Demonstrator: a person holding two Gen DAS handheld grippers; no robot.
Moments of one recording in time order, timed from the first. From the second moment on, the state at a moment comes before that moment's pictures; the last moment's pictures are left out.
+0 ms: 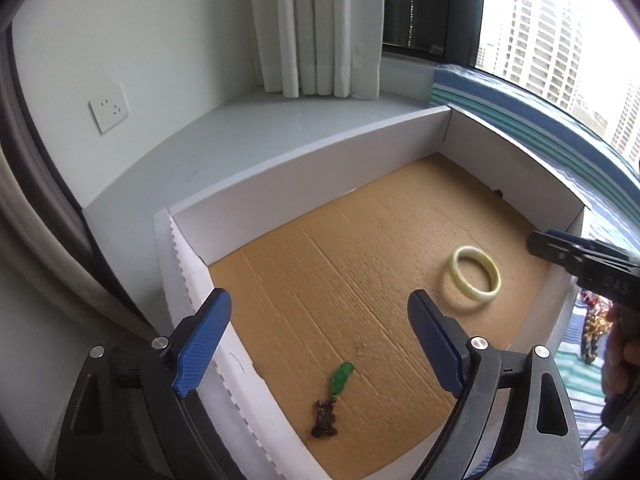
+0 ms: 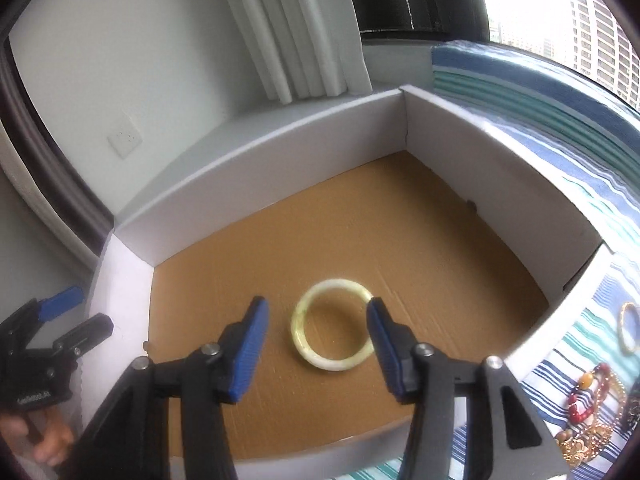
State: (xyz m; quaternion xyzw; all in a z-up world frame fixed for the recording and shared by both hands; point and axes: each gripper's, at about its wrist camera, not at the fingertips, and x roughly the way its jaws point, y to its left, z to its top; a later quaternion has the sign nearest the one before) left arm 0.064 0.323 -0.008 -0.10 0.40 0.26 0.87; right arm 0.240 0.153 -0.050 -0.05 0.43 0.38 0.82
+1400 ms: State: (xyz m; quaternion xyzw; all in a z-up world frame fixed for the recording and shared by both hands) left arm 0.019 0.244 0.016 -0.07 0.34 0.26 0.90; right arm 0.041 -0.210 -0.078 -0.05 0.39 0.12 0.91
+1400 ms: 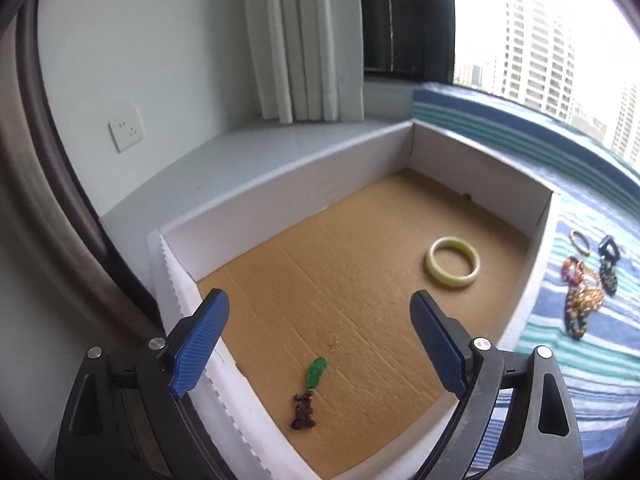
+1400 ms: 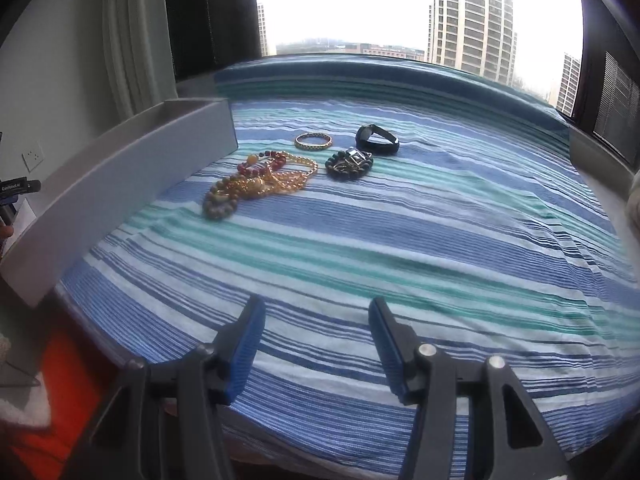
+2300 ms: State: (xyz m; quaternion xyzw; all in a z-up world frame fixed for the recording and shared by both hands) left arm 0.090 -0.018 -0.105 0.03 0.49 -0.05 0.87; right arm 0.050 -0.248 -0.119 -0.03 0.43 0.05 0.90
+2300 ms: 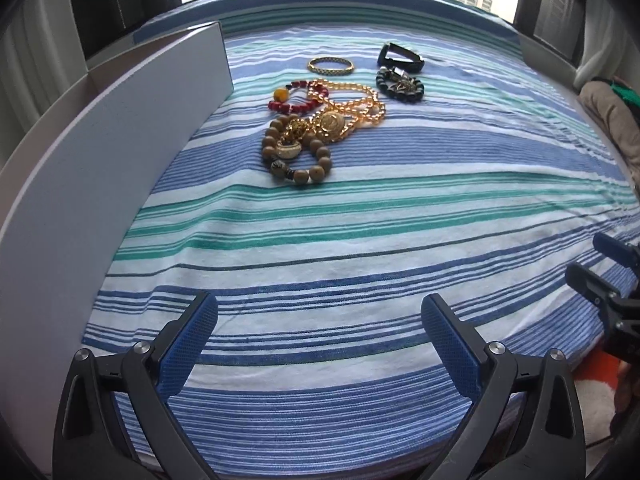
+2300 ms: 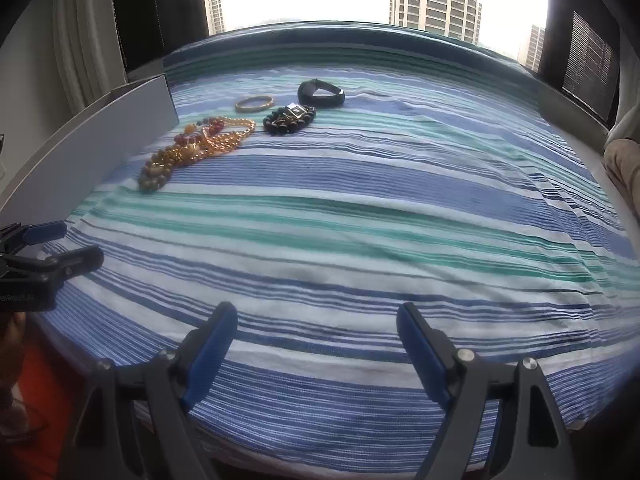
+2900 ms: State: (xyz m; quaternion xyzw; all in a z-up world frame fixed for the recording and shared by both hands) left arm 0.090 -0.015 -0.124 0.02 0.50 -0.04 0.87; right arm 0.134 -0.228 -0.080 0.03 0.44 0.18 0.88
